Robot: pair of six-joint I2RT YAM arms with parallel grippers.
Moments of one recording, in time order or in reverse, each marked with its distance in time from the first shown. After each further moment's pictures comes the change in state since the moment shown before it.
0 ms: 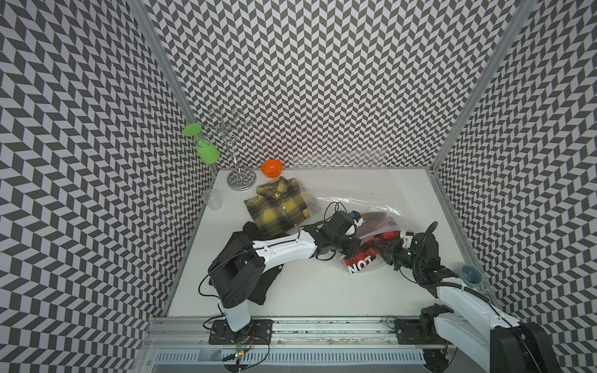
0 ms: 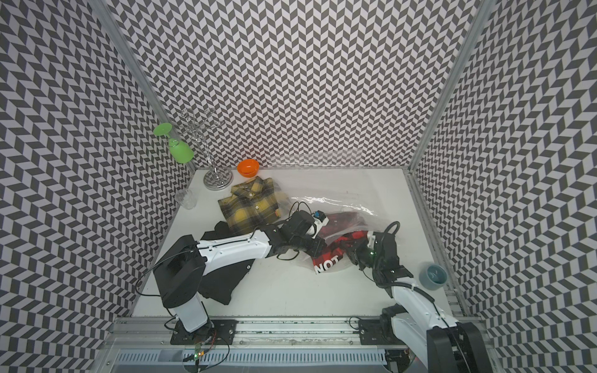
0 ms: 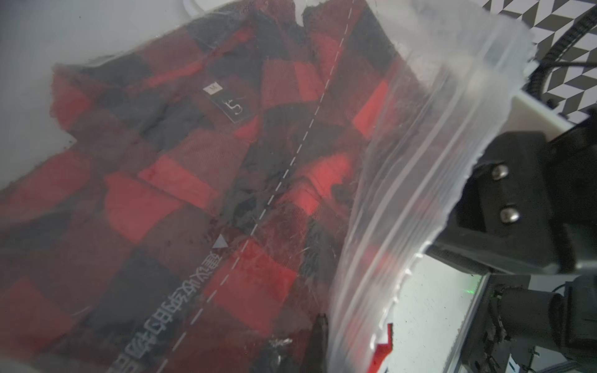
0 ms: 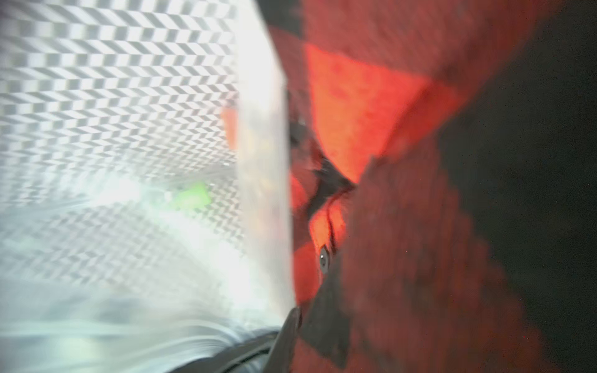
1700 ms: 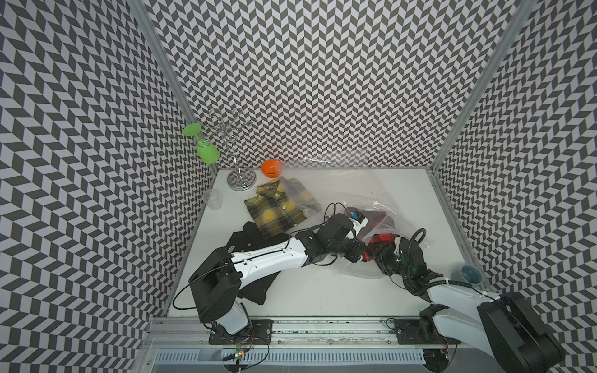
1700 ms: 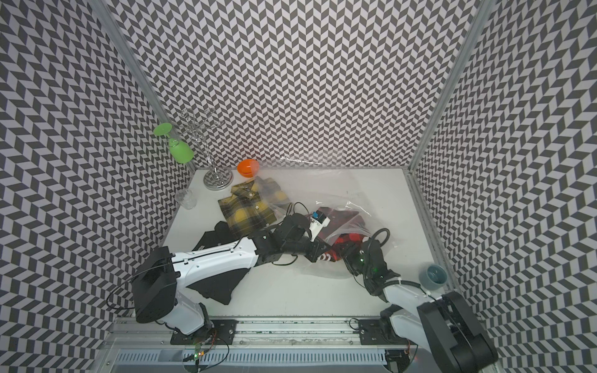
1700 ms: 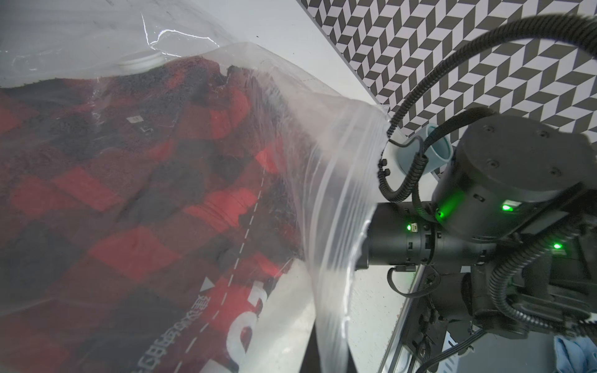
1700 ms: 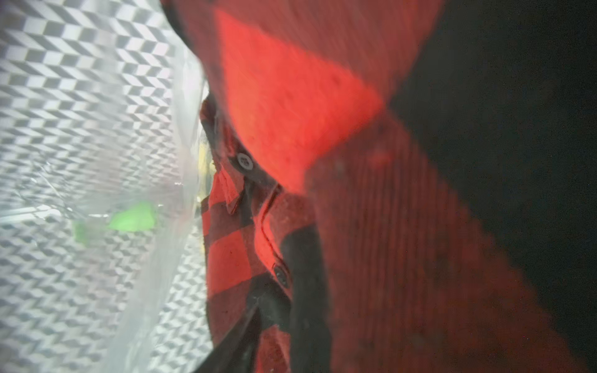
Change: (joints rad) left arm -0.069 -0.163 -0.056 0.043 0.002 -0.027; right arm 0.176 0.135 -0.118 0.198 0.314 -0.008
